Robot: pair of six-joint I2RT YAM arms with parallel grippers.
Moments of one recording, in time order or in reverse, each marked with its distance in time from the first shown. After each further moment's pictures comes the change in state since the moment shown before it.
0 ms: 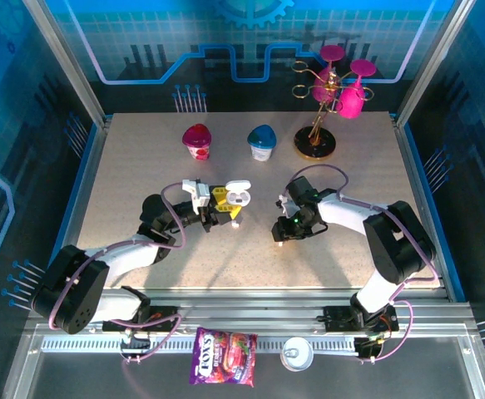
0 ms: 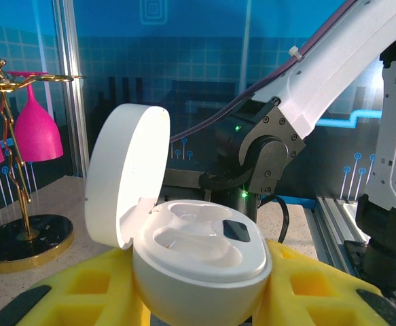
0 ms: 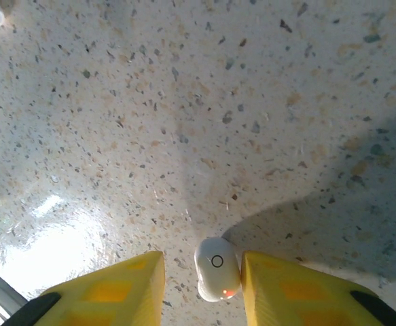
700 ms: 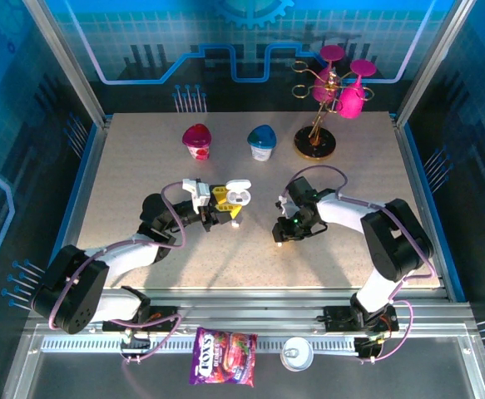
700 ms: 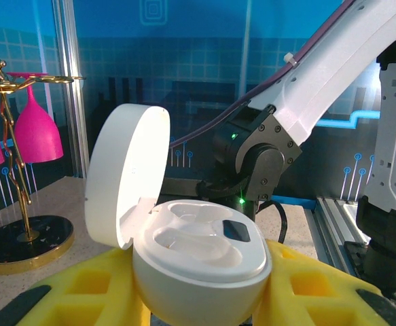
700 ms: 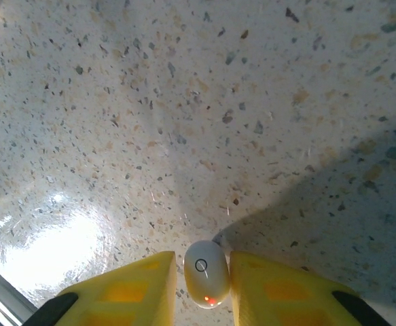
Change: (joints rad) left arm 0.000 0.001 0.010 -0.007 0.000 0.000; right arm -0.004 0.027 0.000 0.005 -0.017 -0.002
